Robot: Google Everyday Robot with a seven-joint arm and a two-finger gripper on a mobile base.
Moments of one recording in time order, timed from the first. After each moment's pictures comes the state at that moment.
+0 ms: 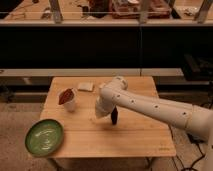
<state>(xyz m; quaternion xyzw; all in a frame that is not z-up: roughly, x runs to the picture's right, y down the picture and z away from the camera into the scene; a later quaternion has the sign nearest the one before) -0.046 0.128 0.790 -0.23 -0.21 -0.17 0.94</state>
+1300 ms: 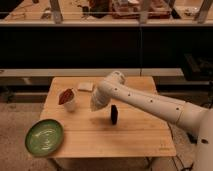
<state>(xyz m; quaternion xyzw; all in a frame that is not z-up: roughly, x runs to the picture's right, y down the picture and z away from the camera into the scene) -0.066 0.092 0.803 -0.21 -0.24 -0.14 0.94</state>
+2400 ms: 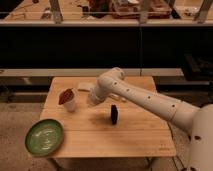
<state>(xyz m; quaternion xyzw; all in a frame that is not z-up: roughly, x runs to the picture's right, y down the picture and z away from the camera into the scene) -0.089 0.070 0.807 -0.21 -0.27 -0.10 0.93</state>
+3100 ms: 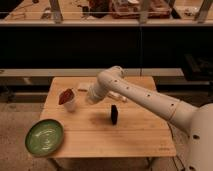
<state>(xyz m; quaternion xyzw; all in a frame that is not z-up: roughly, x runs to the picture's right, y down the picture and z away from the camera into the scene) -0.089 0.058 0.805 -0.21 -0.28 -0.08 0.93</state>
